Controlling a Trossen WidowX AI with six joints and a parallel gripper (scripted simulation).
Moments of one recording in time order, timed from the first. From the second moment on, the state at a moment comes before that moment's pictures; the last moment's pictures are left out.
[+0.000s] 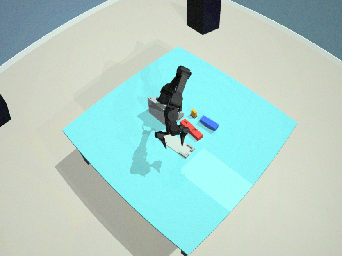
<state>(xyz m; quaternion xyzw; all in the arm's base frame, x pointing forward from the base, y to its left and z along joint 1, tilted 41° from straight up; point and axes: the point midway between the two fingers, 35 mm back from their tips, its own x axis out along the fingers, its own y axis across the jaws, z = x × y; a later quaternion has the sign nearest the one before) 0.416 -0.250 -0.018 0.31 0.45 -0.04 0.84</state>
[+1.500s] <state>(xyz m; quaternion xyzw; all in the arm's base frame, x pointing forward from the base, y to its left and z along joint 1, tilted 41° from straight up) 0.262 0.071 -0.003 0.22 0.68 0.27 0.64</state>
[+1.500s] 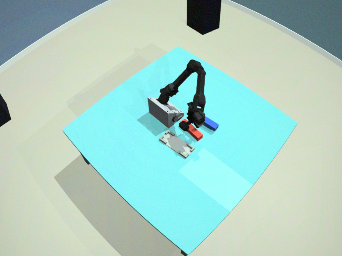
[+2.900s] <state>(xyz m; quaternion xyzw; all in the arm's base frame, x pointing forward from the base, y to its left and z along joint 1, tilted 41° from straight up) 0.256 0.096 -0.032 0.22 0.69 0.27 0.64</state>
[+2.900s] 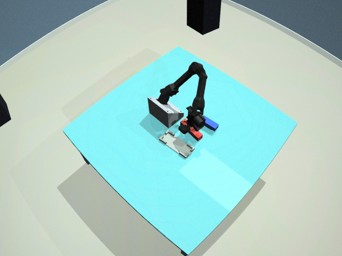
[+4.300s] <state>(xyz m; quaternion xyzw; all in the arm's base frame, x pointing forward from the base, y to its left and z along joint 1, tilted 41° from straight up) 0.268 0.019 0.056 0.22 0.69 0.27 0.63</state>
